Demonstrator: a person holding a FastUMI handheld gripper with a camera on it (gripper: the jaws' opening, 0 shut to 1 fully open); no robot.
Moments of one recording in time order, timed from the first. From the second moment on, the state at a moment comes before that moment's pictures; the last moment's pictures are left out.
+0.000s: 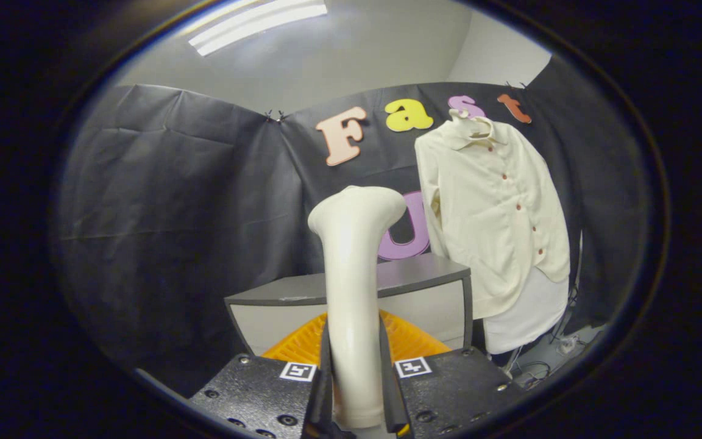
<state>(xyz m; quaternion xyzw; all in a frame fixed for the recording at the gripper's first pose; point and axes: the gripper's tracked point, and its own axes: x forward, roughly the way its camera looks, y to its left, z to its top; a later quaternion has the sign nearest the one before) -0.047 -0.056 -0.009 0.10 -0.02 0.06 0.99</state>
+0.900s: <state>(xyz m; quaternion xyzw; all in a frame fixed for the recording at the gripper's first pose) -0.100 -0.007 0.044 0.05 -0.03 0.06 1.00</state>
